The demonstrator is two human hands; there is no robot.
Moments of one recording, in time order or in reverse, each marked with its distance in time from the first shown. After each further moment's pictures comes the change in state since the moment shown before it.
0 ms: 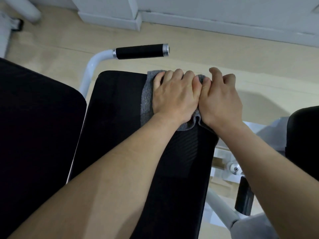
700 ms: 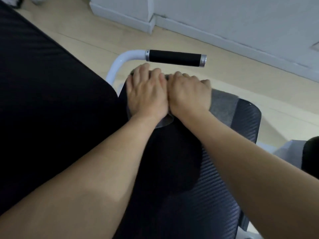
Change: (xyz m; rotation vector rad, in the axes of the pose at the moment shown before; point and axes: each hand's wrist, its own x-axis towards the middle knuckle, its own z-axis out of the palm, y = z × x) left_hand 0.016 -0.144 -0.002 -0.029 0.127 -0.257; right_hand 0.014 -0.130 0.077 -0.477 -0.016 -0.405
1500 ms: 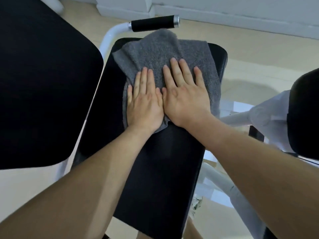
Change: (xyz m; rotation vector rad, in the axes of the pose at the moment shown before) left_hand -0.164 0.035 -0.017 0.022 -0.151 0.055; right_hand -0.153 0.055 -0.016 0.110 -0.156 -0.146
